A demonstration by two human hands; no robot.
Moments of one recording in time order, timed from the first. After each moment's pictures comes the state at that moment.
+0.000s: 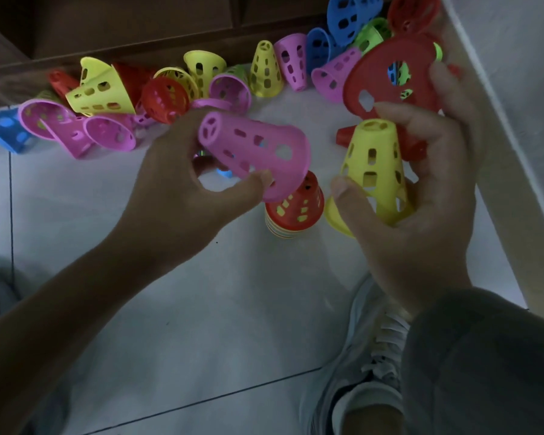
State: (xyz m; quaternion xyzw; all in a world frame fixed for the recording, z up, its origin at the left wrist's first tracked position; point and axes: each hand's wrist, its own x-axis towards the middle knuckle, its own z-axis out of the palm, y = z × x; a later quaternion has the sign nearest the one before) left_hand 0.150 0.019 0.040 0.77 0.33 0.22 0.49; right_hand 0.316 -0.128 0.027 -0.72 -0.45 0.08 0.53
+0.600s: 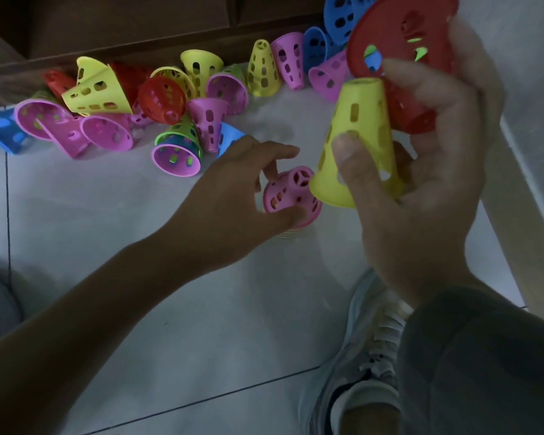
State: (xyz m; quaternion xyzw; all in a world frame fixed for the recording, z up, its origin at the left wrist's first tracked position) left_hand 0.172 0.008 0.019 0.88 0.28 0.09 0.38; right_hand 0.316 -0.111 0.036 -0.70 -0.44 0.07 0.57
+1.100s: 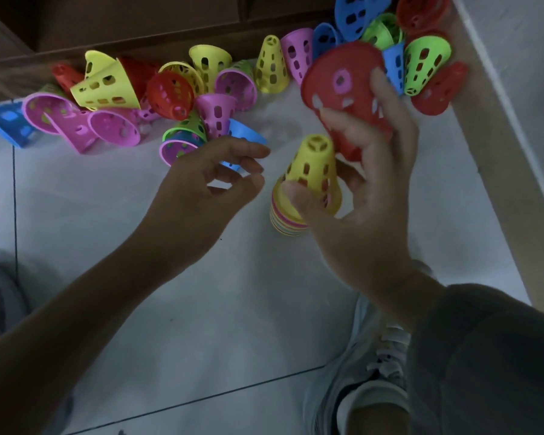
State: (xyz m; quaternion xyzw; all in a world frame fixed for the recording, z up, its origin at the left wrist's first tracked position) left_hand 0.143 0.020 0.015 0.75 0.36 0.17 0.53; right_hand 0.295 -0.099 0.002 -0.68 -0.48 0.12 0.54
